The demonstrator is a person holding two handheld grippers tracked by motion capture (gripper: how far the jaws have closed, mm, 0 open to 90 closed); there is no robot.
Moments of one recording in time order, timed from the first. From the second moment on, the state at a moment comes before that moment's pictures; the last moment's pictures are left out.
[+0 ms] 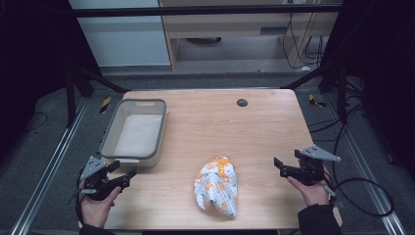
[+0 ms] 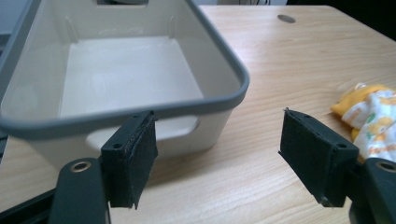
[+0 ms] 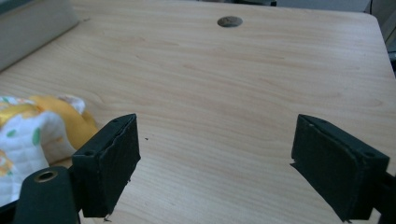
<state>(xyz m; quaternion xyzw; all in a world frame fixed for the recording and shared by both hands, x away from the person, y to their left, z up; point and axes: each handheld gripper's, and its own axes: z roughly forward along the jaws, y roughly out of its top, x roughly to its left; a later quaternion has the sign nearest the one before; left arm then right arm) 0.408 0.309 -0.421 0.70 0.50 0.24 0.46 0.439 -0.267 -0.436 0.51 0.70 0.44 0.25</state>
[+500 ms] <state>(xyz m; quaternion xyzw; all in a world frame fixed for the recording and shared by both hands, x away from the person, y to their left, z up) 0.446 0.263 -0.389 0.70 0.46 0.25 0.48 0.459 -0.239 -0.403 0.49 0.69 0.47 0.26</state>
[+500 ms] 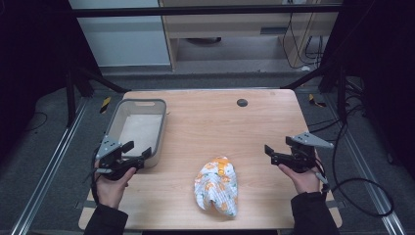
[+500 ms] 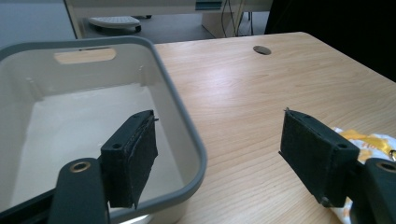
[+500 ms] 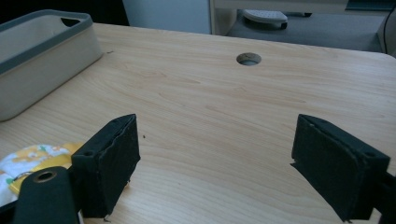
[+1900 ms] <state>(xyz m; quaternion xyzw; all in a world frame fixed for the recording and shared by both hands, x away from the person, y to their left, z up) 0.452 0.153 -0.455 0.82 0.36 0.16 0.42 0.452 -0.155 -0.459 0.39 0.80 0.44 0.12</state>
